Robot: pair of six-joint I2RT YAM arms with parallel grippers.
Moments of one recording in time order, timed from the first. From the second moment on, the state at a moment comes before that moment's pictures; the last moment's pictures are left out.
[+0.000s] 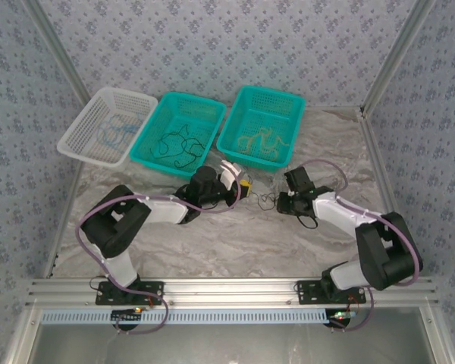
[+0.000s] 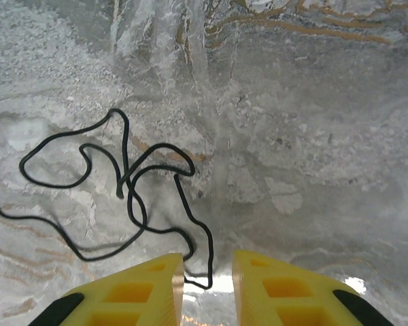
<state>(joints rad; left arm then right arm) -0.77 1.75 0.78 0.66 0.36 -0.17 0.40 1.42 0.70 -0.40 0.00 0.51</state>
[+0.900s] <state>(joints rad) -0.74 1.58 0.72 0.63 0.21 -0.19 0.43 1.38 0.72 -0.43 0.15 0.56</state>
